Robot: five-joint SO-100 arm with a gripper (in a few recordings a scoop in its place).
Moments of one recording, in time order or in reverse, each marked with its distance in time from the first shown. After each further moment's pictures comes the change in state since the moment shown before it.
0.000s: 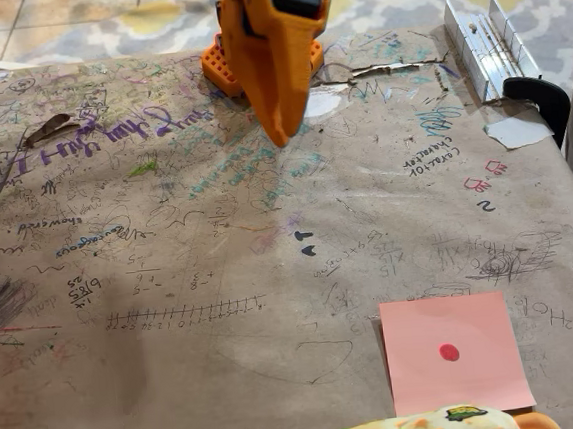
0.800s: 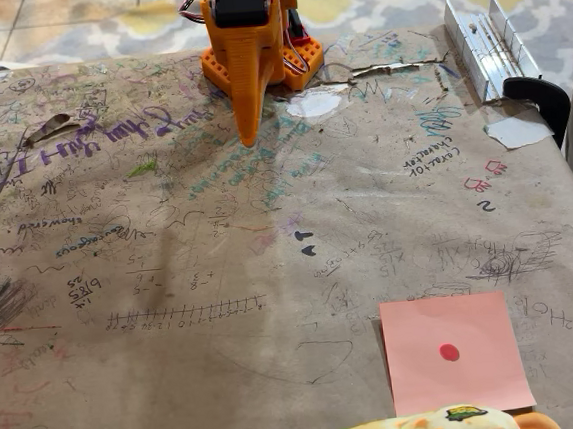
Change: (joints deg) arm 5.1 29.8 7.1 25.0 23.1
